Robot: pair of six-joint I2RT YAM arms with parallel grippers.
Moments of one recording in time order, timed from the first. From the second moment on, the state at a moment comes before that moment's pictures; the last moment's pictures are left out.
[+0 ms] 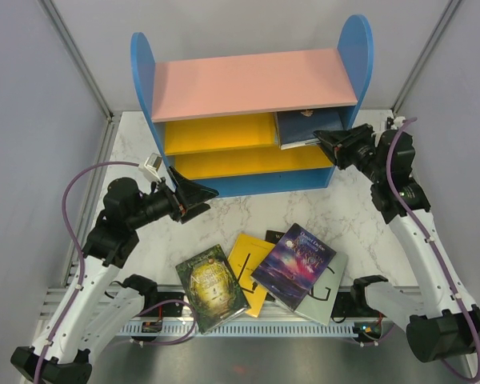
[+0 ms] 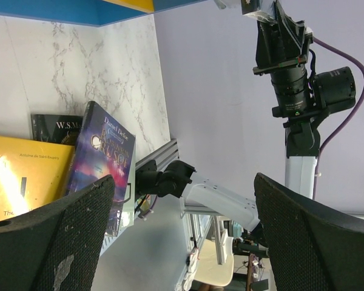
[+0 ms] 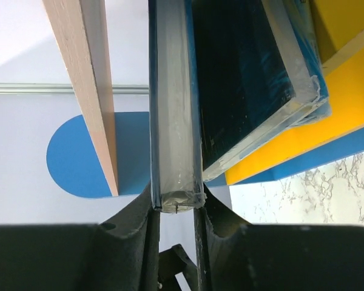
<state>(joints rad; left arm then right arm) -0.35 0.68 0.79 -0.32 0.59 -1.13 0.15 1.02 1.06 -0.23 -0.30 1.35</state>
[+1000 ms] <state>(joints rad) -0.35 0.70 0.80 -0.32 0.59 -1.11 0.14 0.98 1.11 -0.30 -0.37 1.31</state>
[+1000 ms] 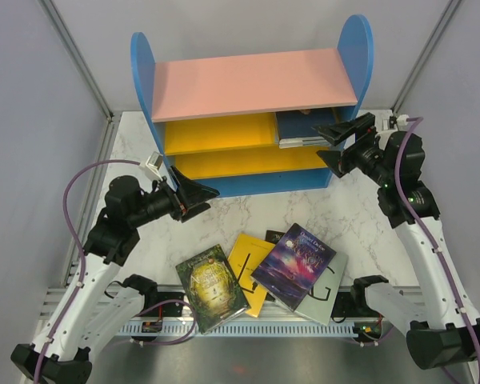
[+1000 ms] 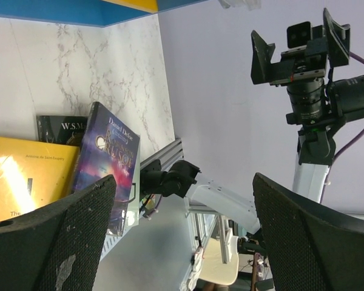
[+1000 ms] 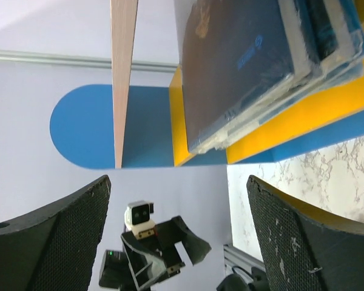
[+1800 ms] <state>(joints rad) -0.81 1.32 0.76 -0.26 0.57 -0.93 0.14 0.49 0.57 -0.99 -0.42 0.91</state>
